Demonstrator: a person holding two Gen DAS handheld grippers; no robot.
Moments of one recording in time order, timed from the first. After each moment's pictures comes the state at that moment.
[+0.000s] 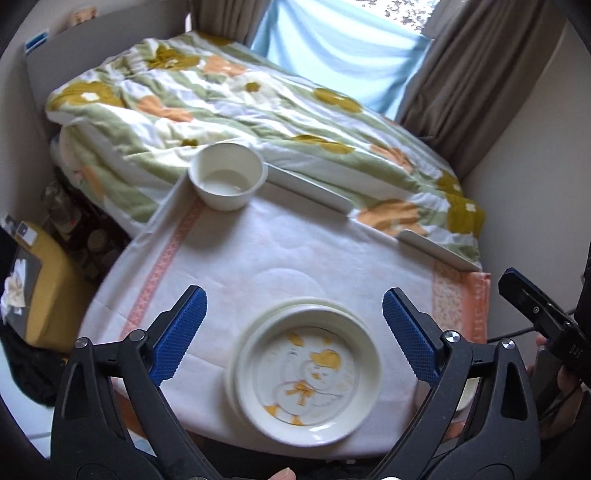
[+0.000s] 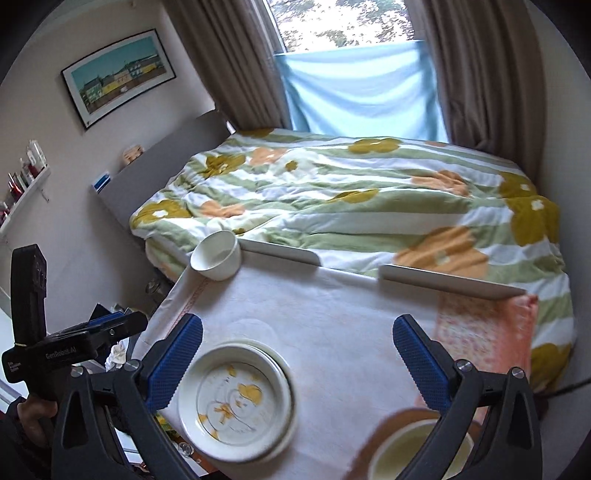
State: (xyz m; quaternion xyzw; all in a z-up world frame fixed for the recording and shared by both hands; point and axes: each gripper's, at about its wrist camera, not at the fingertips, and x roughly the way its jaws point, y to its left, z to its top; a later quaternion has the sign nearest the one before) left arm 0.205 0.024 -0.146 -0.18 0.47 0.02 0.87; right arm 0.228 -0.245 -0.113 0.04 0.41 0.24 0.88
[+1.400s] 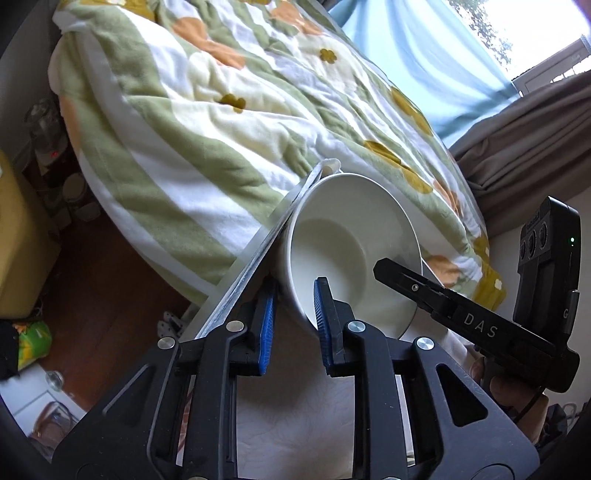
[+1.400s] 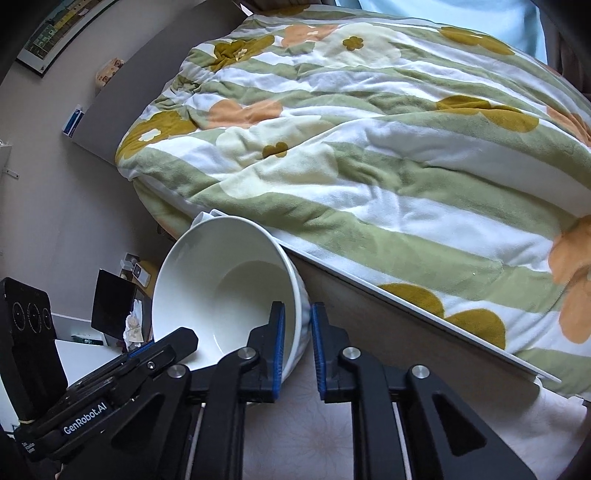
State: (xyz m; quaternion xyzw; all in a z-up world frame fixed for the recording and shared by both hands) left arm 0.374 0.181 -0.301 -0.33 0.51 0.06 0.80; right arm 0.443 -0.004 -0.281 0.01 0.60 0.30 0.74
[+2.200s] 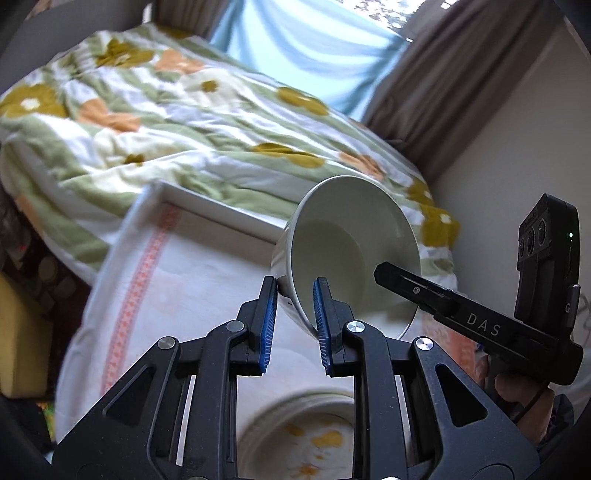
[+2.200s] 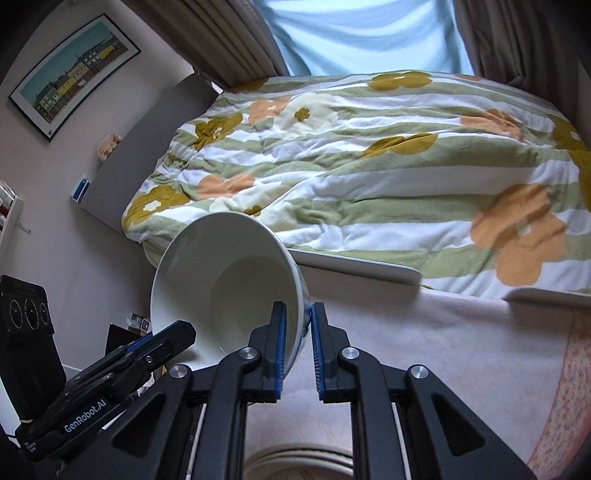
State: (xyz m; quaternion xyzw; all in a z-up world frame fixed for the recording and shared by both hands) left arm 0.315 0.040 -0.176 -0.20 0.46 -0.09 0.86; right arm 0.338 -0.148 -0.172 0.11 0.50 0.22 0.83
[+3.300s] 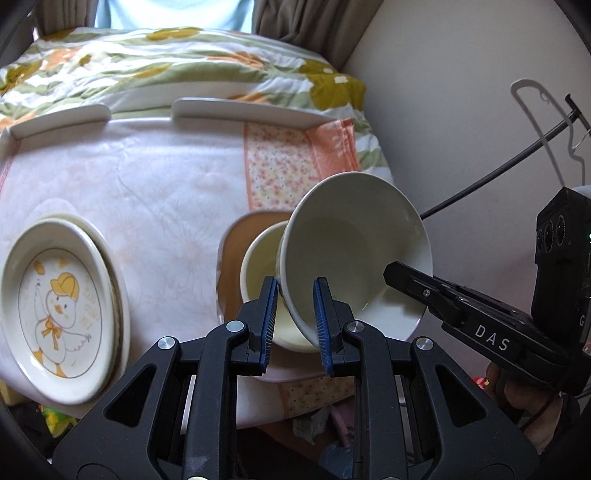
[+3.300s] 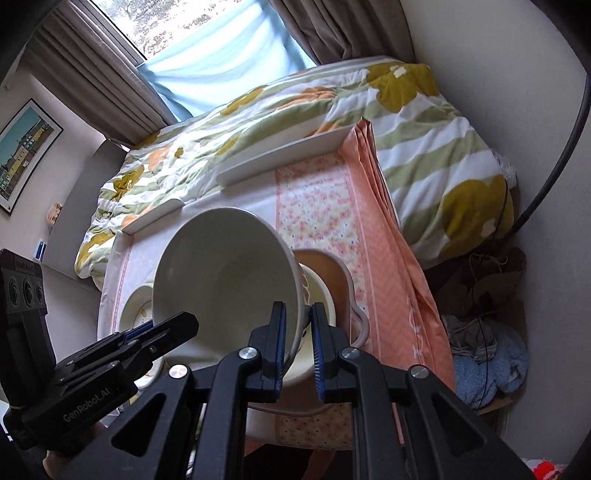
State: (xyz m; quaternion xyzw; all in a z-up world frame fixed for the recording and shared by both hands) left arm 0.156 -0.273 -0.200 -0.08 0.55 -0.21 0.80; right arm 0.129 -0.433 -0.197 0.19 0.51 0.06 0.84
